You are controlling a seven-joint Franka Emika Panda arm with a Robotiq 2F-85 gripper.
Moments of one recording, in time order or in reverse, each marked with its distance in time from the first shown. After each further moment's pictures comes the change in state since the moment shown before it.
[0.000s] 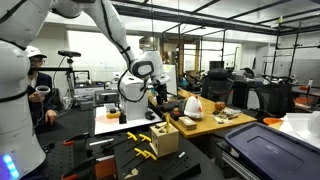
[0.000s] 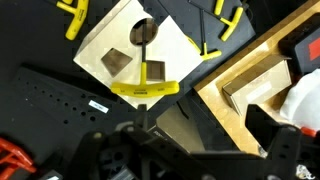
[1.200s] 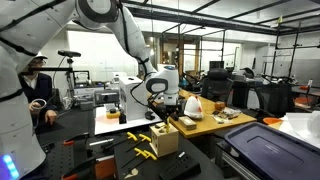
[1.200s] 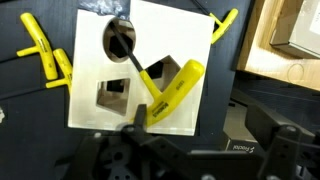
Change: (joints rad) arm -0.450 0.225 0.336 0.208 0.055 -0.056 0.437
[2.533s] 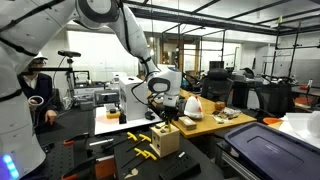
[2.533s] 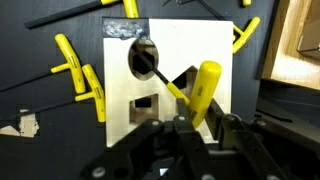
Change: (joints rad) arm -0.036 0.001 0.019 0.021 0.005 -0.135 0.034
